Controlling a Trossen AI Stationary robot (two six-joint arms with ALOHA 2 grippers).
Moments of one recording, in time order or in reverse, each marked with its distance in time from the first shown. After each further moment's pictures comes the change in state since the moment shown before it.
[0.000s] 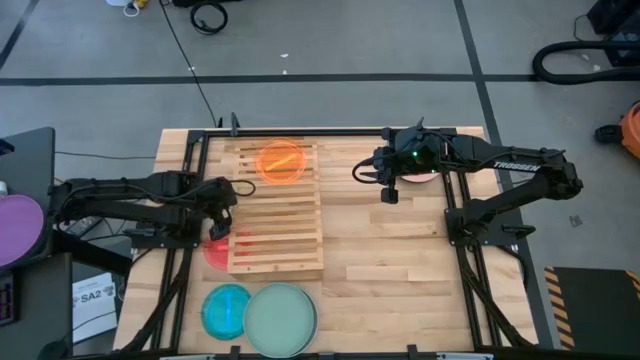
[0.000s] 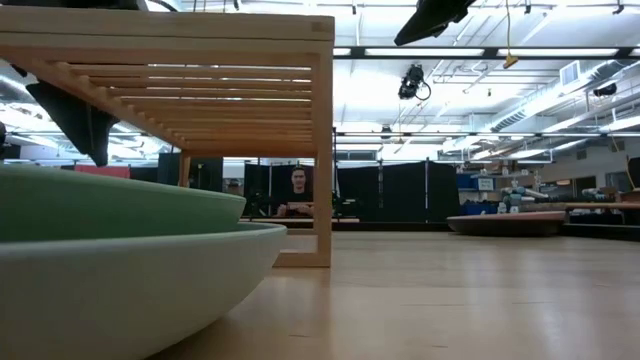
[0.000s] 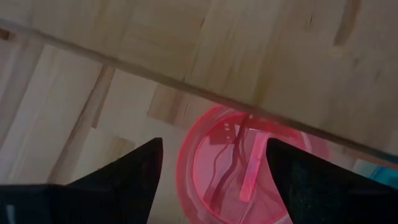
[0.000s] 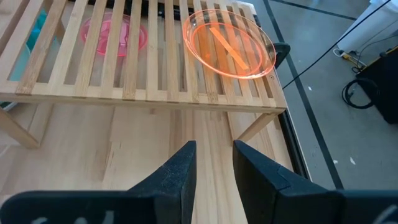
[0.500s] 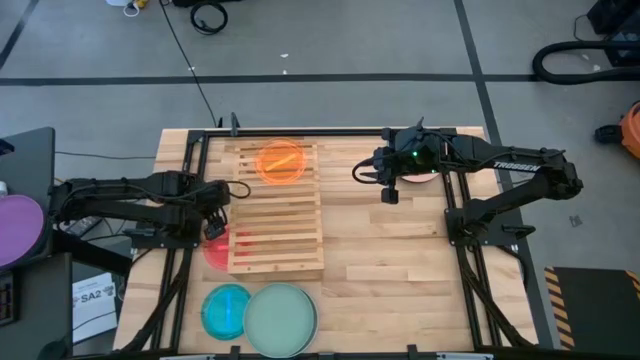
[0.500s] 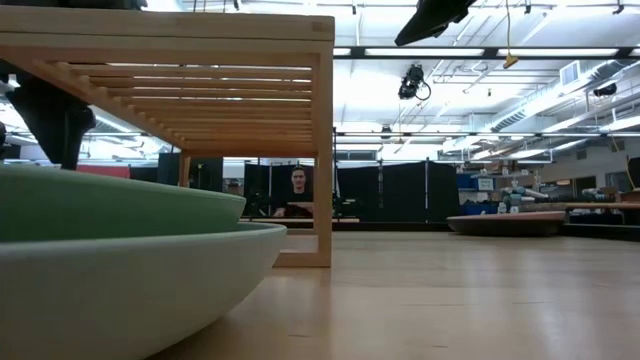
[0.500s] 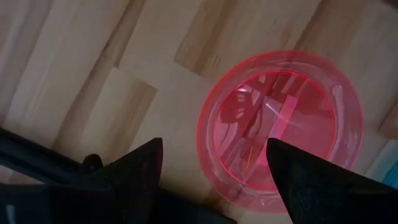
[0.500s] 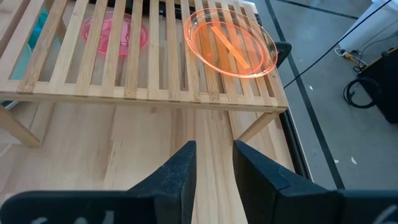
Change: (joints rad) left arm 0.000 -0.003 0.000 -0.157 -0.036 -0.108; right arm 0.000 0.000 0.000 -0.004 -0.005 0.000
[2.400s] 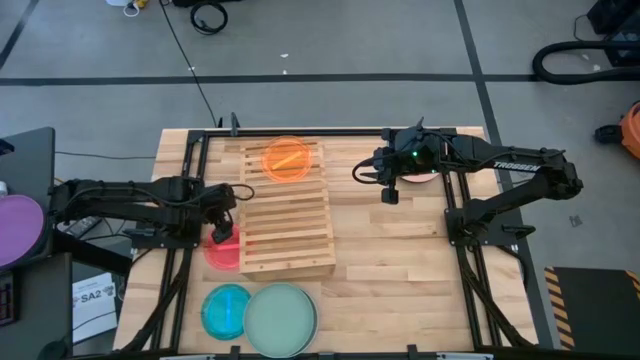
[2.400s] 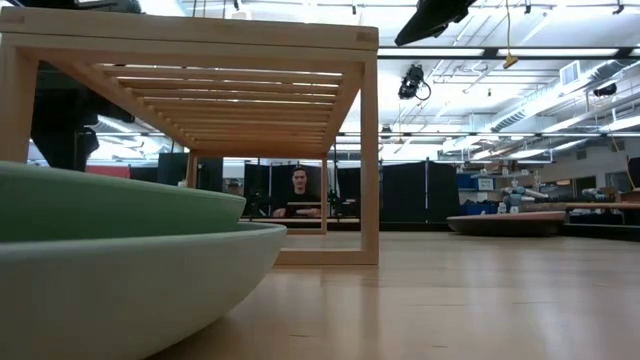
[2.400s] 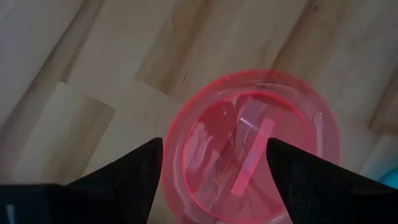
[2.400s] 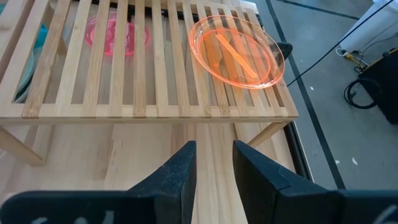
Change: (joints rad) left arm 0.001 0.002 -0.118 0.205 0.085 -0.048; right arm 0.000 0.000 0.000 0.000 -0.002 -0.001
